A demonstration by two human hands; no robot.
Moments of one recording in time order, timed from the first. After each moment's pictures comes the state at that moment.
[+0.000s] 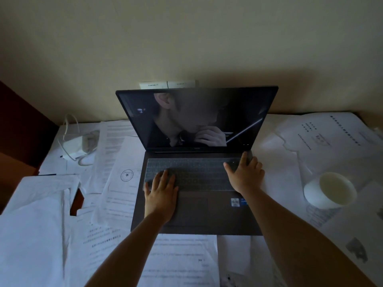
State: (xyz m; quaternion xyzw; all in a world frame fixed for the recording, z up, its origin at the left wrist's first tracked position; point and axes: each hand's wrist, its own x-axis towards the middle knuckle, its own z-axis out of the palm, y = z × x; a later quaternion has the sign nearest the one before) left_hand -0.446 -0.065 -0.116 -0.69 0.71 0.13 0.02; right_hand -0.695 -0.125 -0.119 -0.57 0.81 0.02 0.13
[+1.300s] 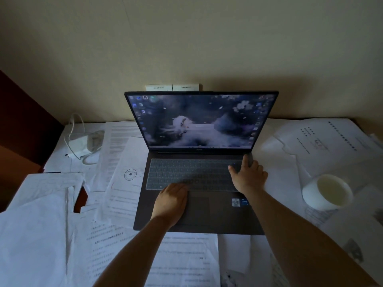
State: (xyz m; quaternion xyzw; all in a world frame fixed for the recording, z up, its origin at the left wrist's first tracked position) left_hand -0.453 -0.049 -0.110 -0.56 0.80 0.11 -0.19; right_hand -0.697 -0.121 -0.106 -0.58 0.80 0.06 0.13
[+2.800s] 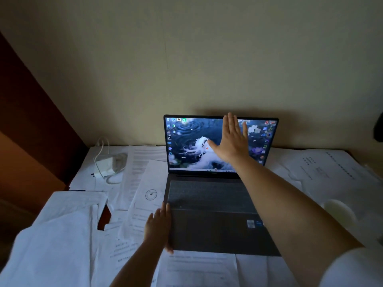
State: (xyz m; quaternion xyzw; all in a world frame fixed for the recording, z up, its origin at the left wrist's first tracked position) left_hand -0.381 -0.042 -0.086 -0.67 0.69 0.14 0.22; right_hand -0.599 -0.205 0.045 -0.72 0.69 -0.05 -0.05
